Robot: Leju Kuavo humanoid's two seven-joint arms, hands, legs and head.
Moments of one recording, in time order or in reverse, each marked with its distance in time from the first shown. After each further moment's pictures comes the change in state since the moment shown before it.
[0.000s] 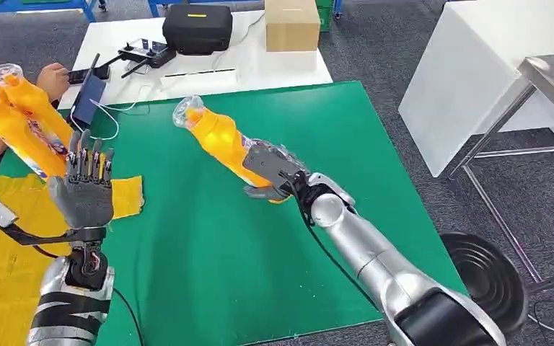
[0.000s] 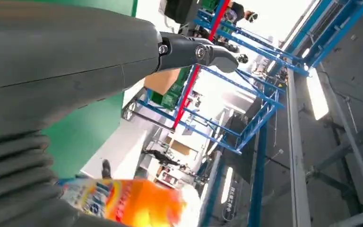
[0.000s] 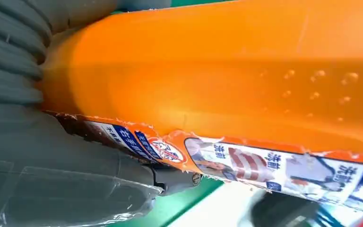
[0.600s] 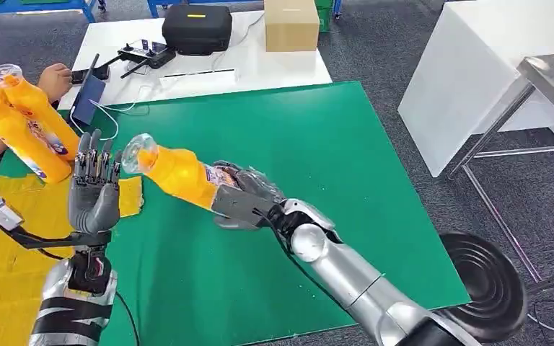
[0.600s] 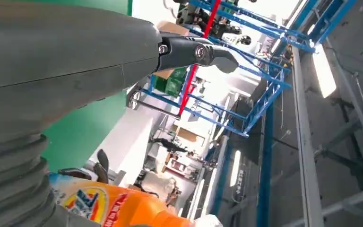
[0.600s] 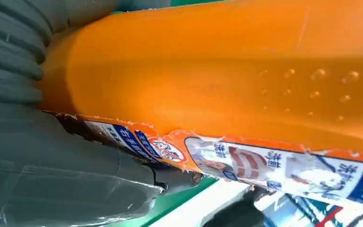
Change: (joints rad) left arm 0.025 -0.005 -0.047 -0.051 -0.022 -0.027 0.011; right arm 0.108 0.035 0.118 -0.174 0.054 0.010 0.008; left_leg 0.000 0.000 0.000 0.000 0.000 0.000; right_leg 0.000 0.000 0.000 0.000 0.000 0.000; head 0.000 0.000
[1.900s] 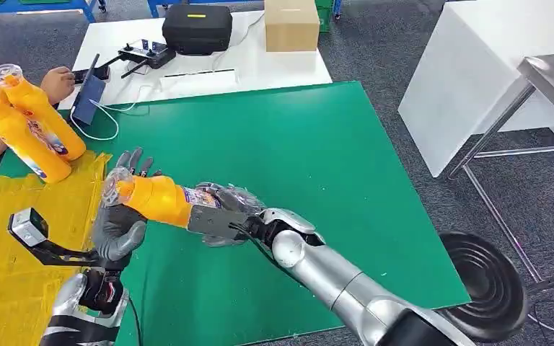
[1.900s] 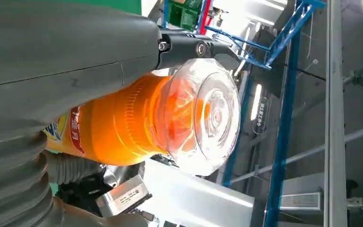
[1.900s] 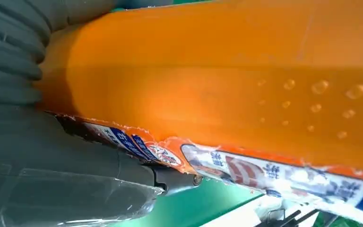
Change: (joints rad) left arm 0.097 0.048 -0.172 -0.082 0.074 -0.156 0.040; right arm -0.056 0.061 0.087 0.172 0.026 0.015 -0.010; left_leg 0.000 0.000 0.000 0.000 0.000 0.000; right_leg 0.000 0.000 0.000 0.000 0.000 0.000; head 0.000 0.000
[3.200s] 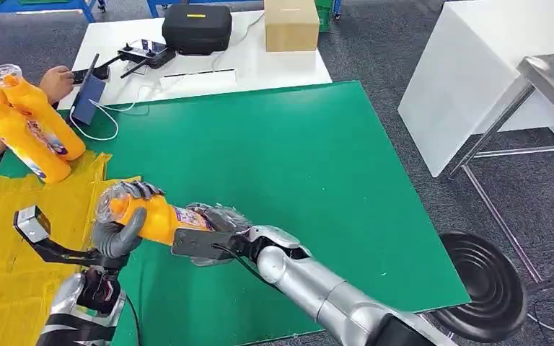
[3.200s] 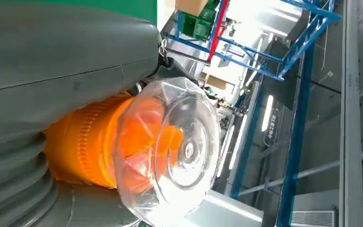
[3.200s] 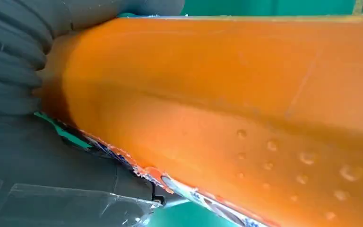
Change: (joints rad) left arm -0.013 0.019 0.000 0.048 0.016 0.019 0.011; right arm 0.007 0.076 0.082 0.149 0.044 0.014 -0.013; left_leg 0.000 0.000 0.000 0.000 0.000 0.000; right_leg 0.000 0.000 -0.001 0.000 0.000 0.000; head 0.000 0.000
